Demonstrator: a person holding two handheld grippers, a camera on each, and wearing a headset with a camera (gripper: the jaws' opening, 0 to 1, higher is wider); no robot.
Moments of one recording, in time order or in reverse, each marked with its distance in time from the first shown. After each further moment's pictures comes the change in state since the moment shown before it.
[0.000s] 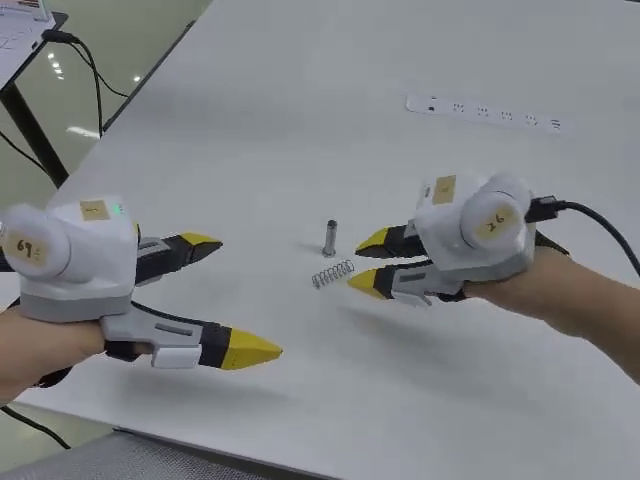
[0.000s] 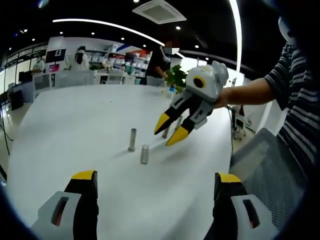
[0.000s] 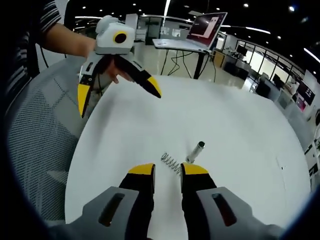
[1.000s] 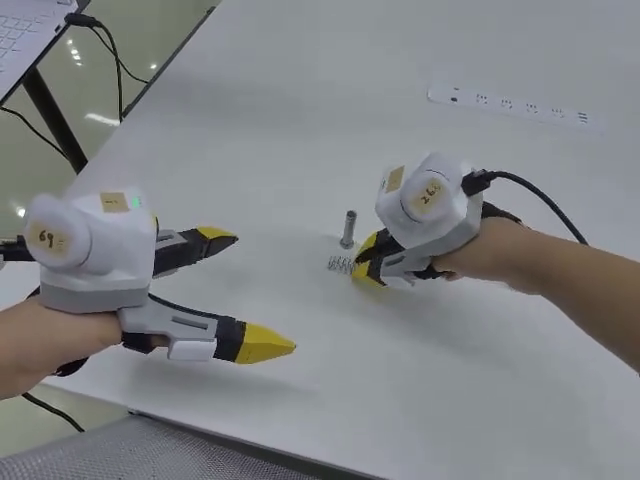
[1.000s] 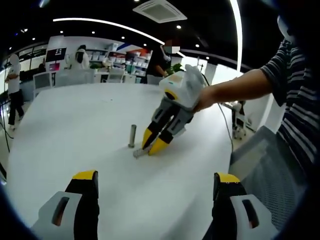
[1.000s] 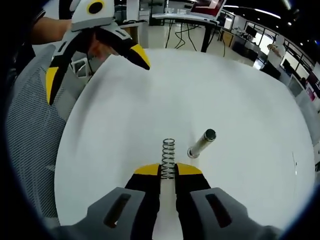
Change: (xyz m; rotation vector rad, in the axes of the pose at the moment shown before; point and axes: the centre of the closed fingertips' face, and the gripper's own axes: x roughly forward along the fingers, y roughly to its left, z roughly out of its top) left arm -0.004 0.000 -0.008 -0.002 0.009 0.002; right arm 0.046 -0.006 -0.032 0.050 0.171 0.072
